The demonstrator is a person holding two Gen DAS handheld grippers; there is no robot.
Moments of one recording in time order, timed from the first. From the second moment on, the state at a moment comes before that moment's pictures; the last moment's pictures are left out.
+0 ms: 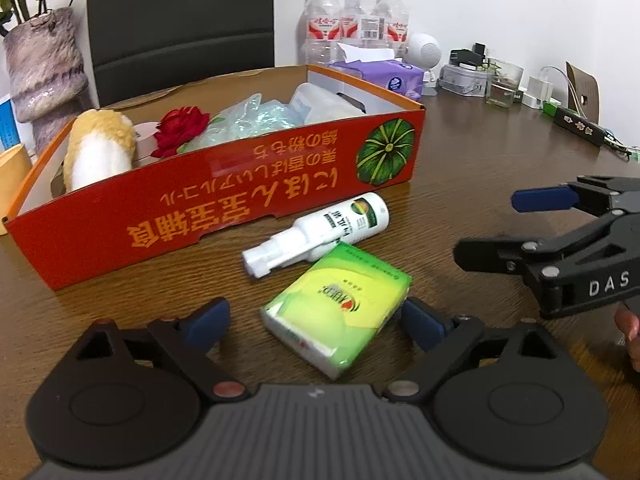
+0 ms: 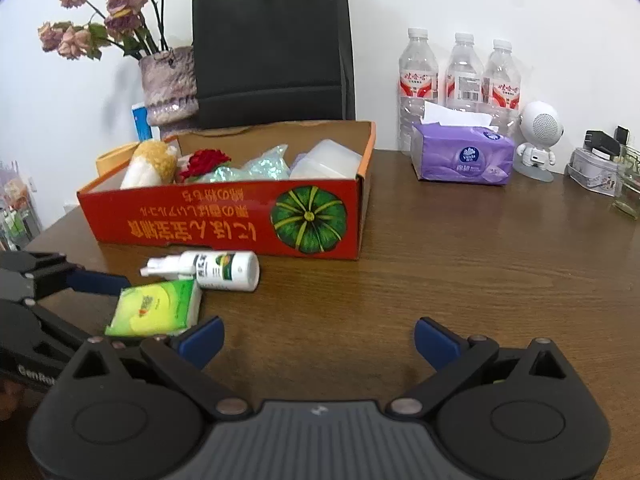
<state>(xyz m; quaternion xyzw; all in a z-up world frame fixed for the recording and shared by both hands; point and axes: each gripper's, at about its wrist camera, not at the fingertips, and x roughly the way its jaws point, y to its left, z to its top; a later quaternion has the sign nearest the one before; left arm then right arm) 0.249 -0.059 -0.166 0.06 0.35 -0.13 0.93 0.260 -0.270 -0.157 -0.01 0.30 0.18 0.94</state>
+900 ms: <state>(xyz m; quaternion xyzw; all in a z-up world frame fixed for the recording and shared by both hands) 0.238 0.014 -0.154 0.04 0.34 -0.08 0.94 0.312 -0.179 -0.162 0.00 0.32 0.21 0.93</state>
